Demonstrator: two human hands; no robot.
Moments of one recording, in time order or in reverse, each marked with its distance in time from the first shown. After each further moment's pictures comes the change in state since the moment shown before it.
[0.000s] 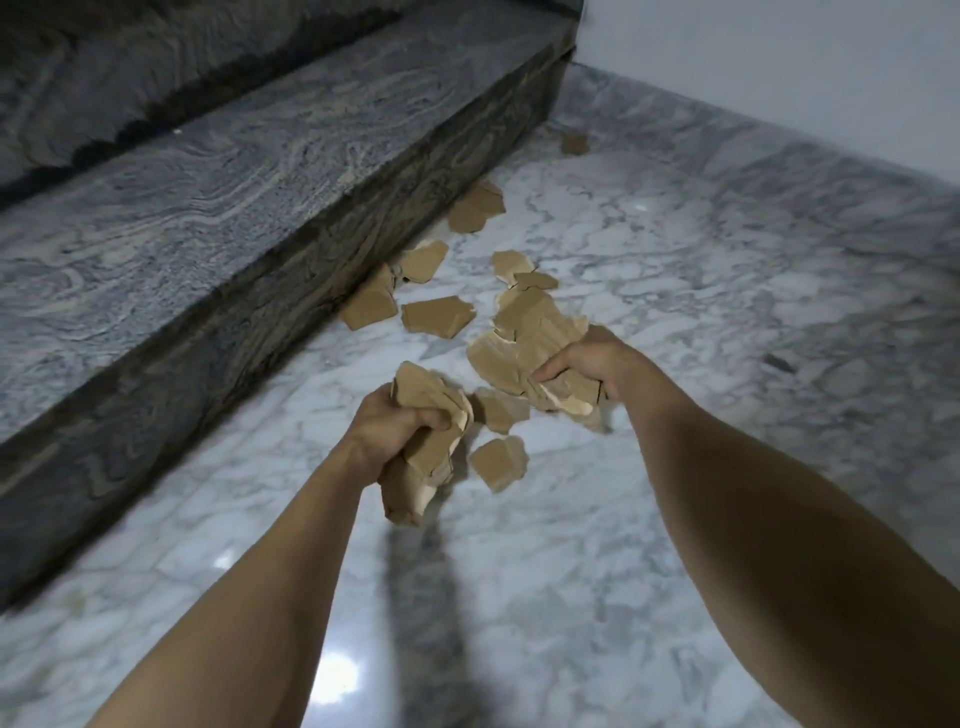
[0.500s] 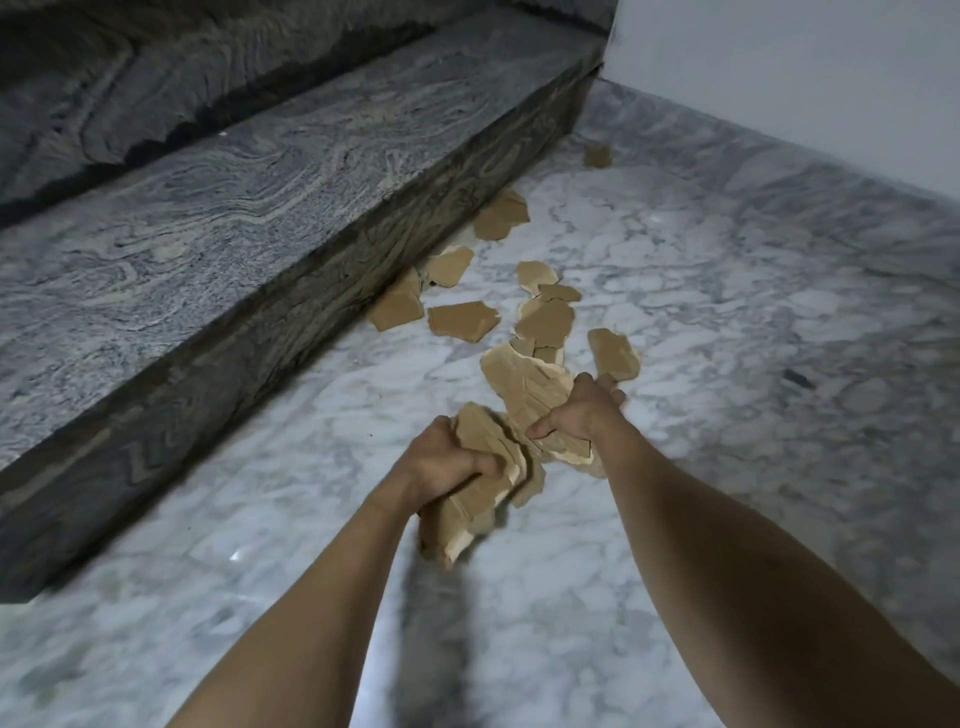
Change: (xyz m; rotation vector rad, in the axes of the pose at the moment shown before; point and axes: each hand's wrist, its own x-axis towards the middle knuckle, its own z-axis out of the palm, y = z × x) left_hand -0.015 -0.021 0.014 0.301 -0.171 0.036; right_hand -0.003 0.031 0.060 -0.475 0.121 0.012
